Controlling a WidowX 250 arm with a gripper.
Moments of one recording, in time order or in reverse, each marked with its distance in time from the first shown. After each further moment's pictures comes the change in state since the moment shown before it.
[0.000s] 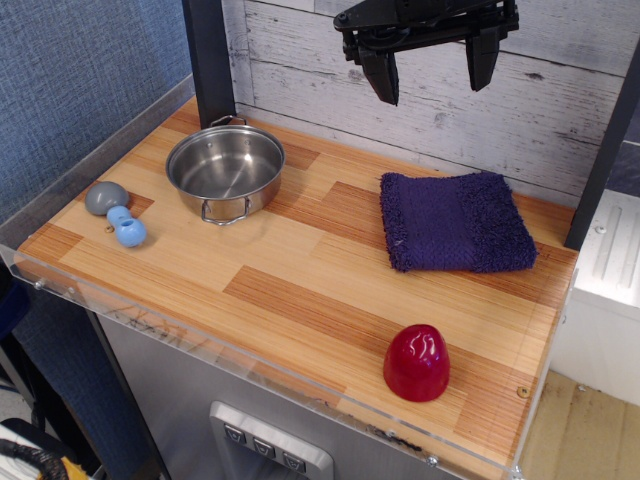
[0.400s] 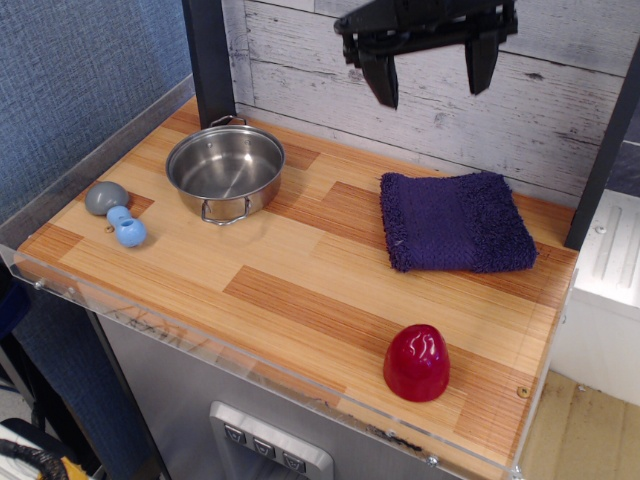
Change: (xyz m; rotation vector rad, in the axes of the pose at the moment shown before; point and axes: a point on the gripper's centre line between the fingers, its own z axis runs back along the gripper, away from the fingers) arm -0.006 0.003 -0.010 0.016 0.030 -0.002
